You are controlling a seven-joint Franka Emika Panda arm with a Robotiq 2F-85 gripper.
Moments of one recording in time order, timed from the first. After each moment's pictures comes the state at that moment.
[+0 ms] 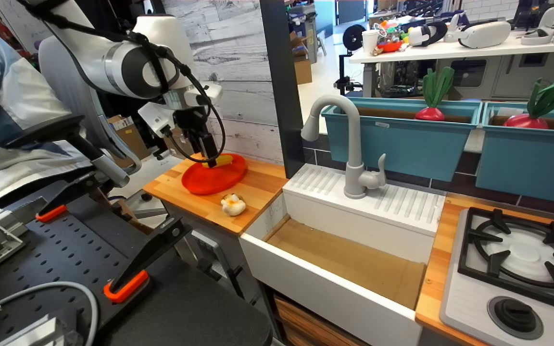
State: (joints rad) arm 0.20 0.95 0.08 -1.79 0.12 2.81 0.38
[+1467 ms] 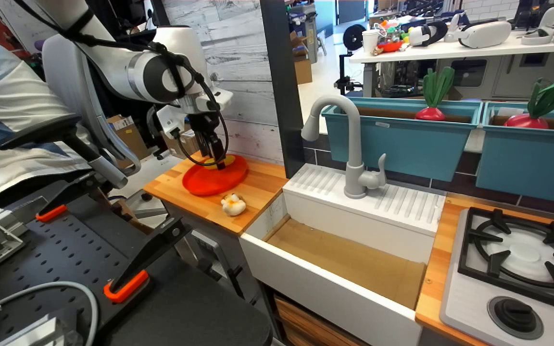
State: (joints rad) arm 0.26 1.07 0.01 -1.60 0.15 2.72 0.52
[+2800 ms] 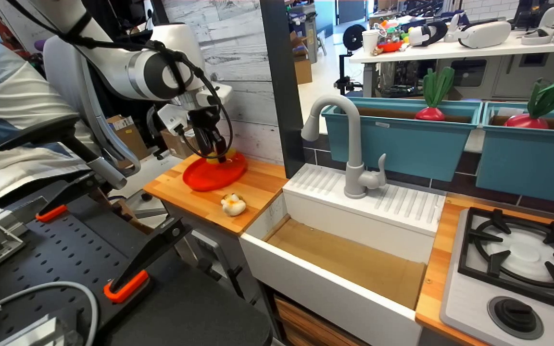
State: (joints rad) arm 0.32 1.08 -0.04 -1.56 0.15 2.73 0.50
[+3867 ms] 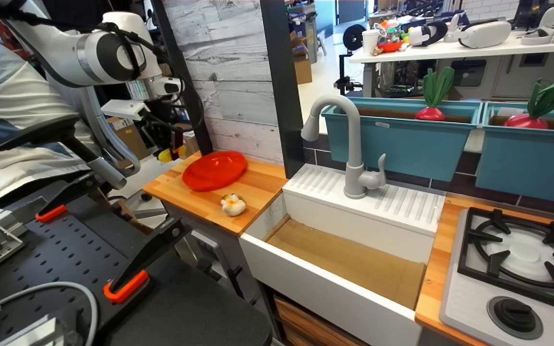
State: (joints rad) arm 0.40 0.94 0.06 -1.70 0.00 2.59 0.27
